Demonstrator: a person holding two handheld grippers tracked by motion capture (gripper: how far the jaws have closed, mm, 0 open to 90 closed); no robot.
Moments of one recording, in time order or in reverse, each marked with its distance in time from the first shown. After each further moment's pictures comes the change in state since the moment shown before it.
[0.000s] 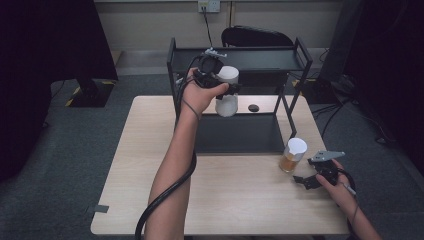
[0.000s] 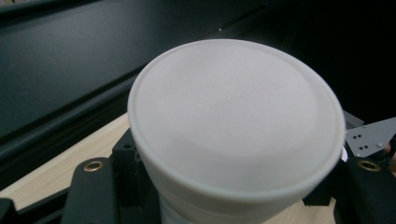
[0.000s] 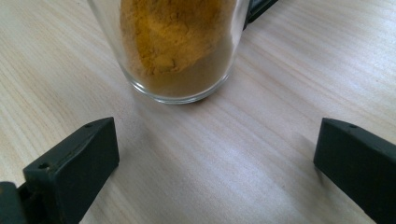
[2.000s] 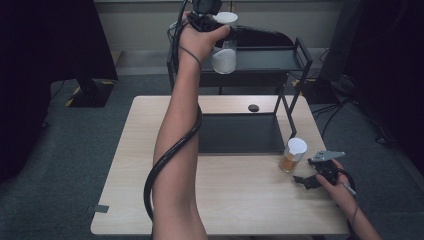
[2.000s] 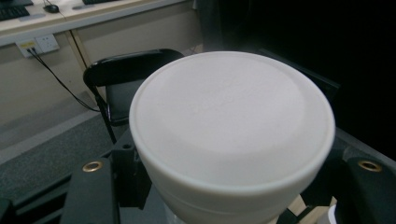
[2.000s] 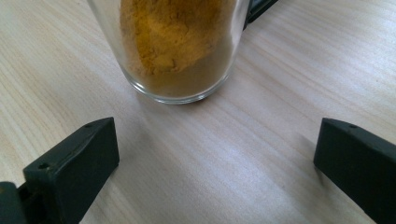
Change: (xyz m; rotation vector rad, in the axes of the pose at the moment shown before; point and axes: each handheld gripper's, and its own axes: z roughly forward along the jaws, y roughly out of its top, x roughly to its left) left arm -0.009 0.094 -0.041 -0.103 0.145 0.016; right arm 0.000 0.000 0.000 -0.001 0.000 -0.001
